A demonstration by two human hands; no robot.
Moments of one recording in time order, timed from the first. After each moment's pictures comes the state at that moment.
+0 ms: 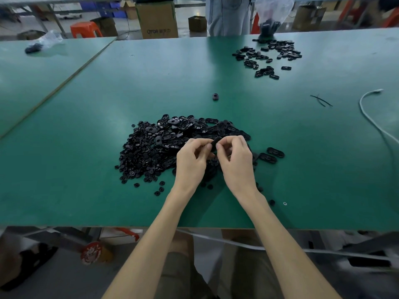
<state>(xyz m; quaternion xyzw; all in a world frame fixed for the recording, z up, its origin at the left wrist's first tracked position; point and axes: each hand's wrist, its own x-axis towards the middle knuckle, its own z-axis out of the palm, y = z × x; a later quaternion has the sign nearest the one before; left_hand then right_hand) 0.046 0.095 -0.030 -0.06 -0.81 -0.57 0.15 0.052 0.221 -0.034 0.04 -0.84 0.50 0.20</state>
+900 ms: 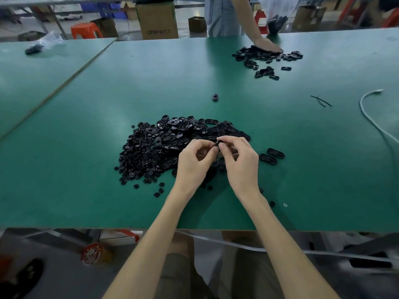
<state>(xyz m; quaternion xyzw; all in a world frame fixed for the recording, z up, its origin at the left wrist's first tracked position) 0.050 0.099 -0.023 -0.05 -0.81 -0.58 0.12 0.055 0.225 -0.028 0.03 -0.81 0.54 0.23</state>
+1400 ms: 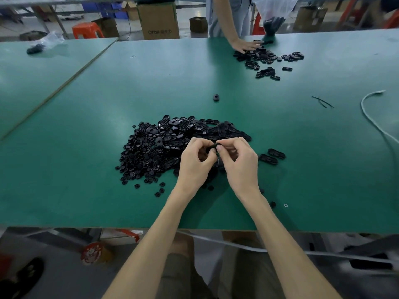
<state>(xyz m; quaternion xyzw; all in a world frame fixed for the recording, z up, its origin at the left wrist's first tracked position) 0.047 0.099 -0.025 -0.06 -0.83 -0.54 0.13 0.054 0.224 -0.030 0.03 -0.80 0.56 0.21</state>
